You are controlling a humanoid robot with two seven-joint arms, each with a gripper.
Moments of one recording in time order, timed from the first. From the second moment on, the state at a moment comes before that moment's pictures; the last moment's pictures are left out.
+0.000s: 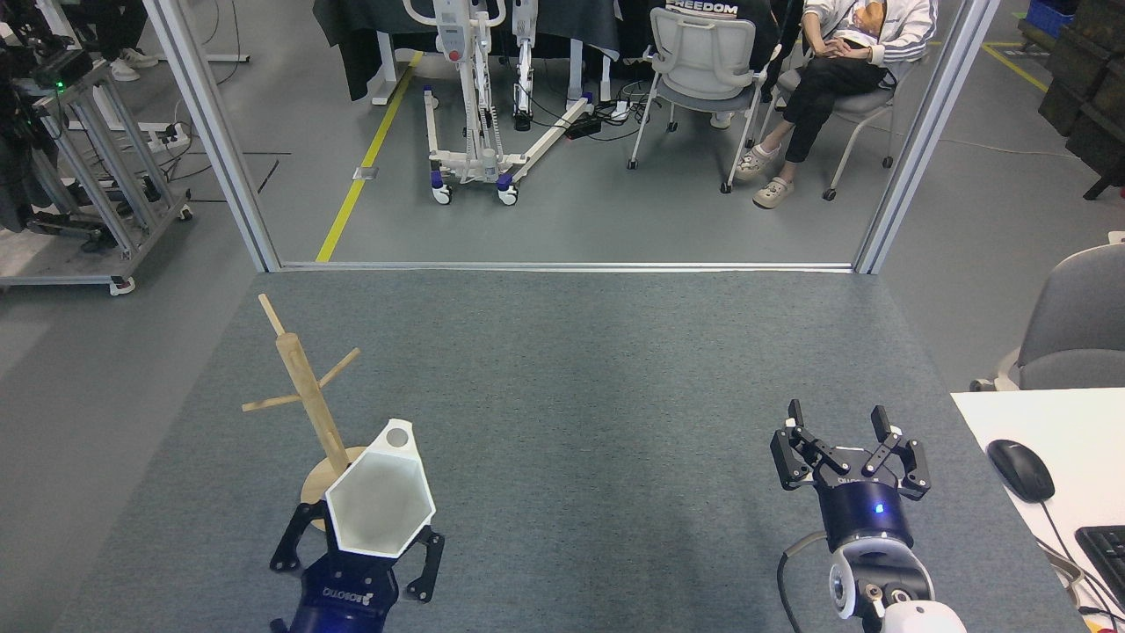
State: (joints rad) left arm 0.13 0.21 -0.31 -1.72 -1.67 0.31 0.36; right arm -0.18 -0.16 0.08 -1.38 1.32 0.14 -0.07
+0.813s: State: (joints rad) left arm 0.16 0.25 -0.13 -1.69 -1.66 0.55 0.04; right arm -0.15 -0.16 0.07 -1.48 1.32 0.15 0.03
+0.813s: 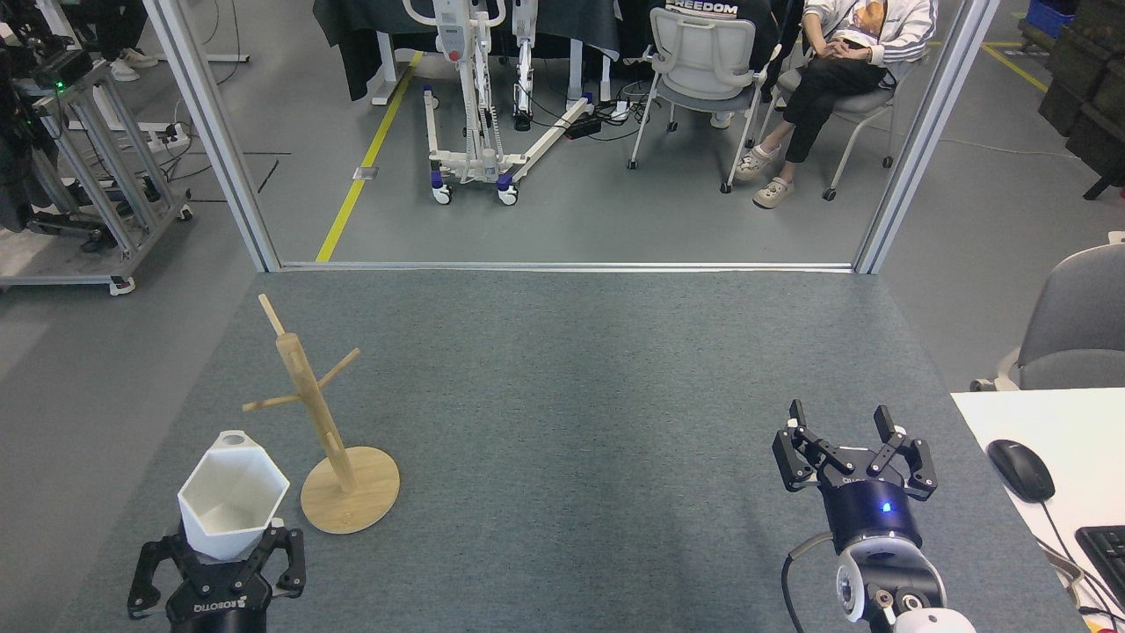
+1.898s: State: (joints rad) left arm -0.05 0.25 -0.17 -1.55 -1.65 0.58 -0.07; right arm -0.11 -0.16 0.03 -1.47 1.32 0.15 0.04
